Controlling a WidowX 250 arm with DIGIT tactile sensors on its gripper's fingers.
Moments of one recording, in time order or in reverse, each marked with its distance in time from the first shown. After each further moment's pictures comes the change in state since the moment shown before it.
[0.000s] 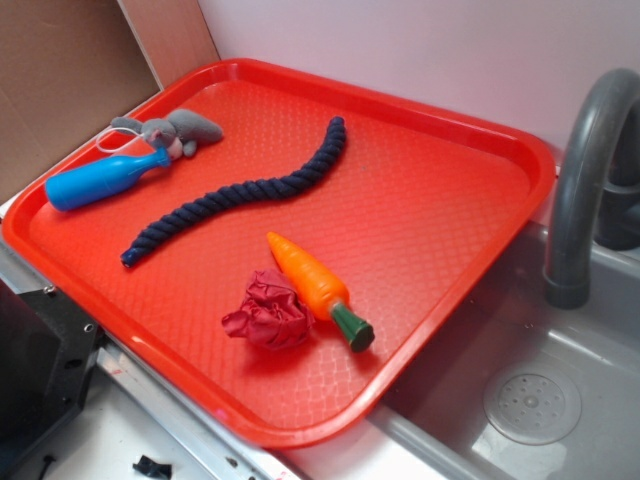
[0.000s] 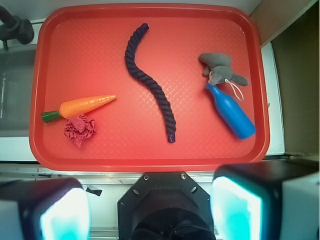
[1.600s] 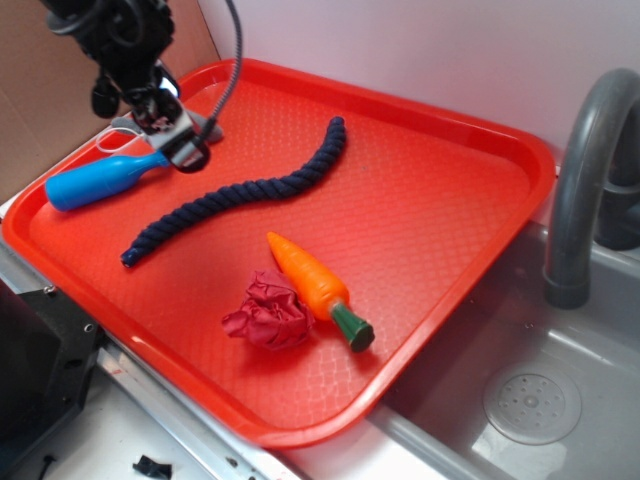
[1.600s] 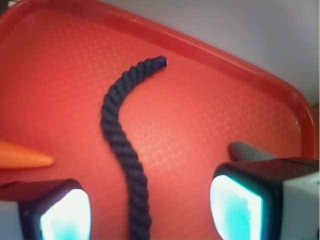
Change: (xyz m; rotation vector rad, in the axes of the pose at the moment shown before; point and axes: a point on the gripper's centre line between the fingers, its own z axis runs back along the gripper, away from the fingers) arm 0.090 0.024 -0.148 0.104 -0.221 -0.403
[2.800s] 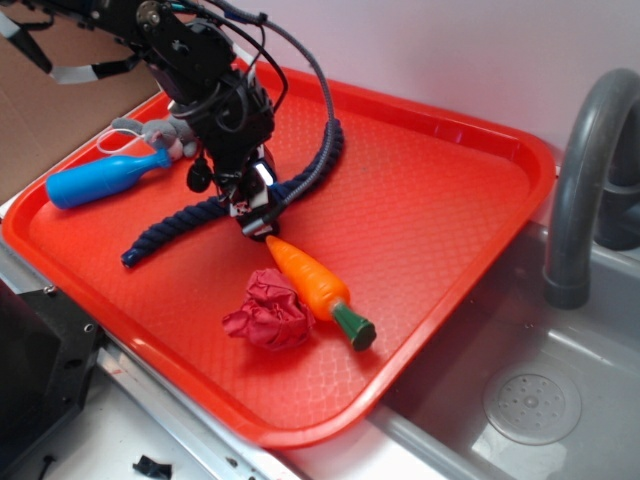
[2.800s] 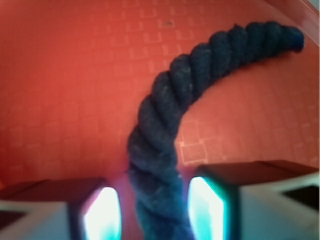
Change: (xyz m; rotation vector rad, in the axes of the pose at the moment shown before) arm 0.006 -0.026 -0.083 -0.160 0.071 -0.227
